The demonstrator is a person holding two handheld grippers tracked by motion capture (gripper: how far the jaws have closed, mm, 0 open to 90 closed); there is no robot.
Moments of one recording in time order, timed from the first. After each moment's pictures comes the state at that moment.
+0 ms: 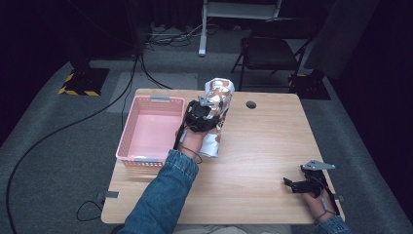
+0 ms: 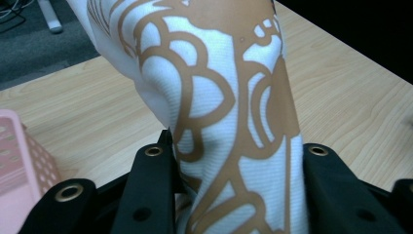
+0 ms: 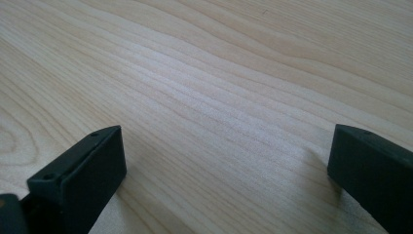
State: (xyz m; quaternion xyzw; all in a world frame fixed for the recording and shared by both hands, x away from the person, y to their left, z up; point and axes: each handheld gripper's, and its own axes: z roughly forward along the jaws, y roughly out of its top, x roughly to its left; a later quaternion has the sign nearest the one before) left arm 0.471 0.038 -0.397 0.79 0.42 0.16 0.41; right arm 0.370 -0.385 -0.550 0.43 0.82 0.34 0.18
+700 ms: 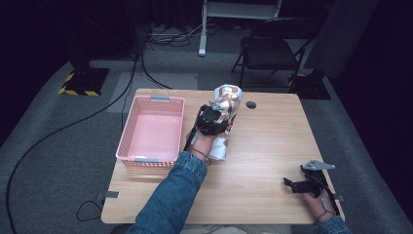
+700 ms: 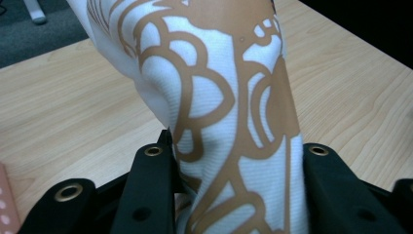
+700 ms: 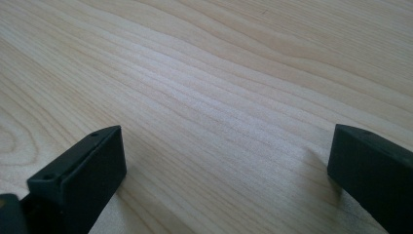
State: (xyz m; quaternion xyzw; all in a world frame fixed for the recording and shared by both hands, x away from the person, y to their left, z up) left arm 0.481 0.008 -0.423 0.80 0.42 0.15 0.40; right arm 0.370 -0.385 -0.550 0.43 0.82 0.34 0.18
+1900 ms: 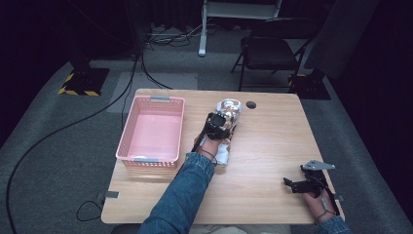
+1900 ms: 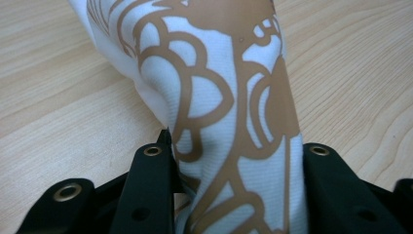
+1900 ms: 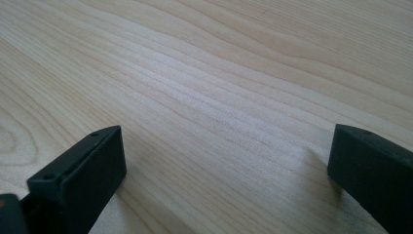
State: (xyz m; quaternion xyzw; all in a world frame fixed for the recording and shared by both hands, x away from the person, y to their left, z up) left arm 0.516 -0.017 -0.490 0.82 0.45 0.11 0.34; right arm 0.370 -0.385 -0.550 0.43 0.82 0.34 0.18
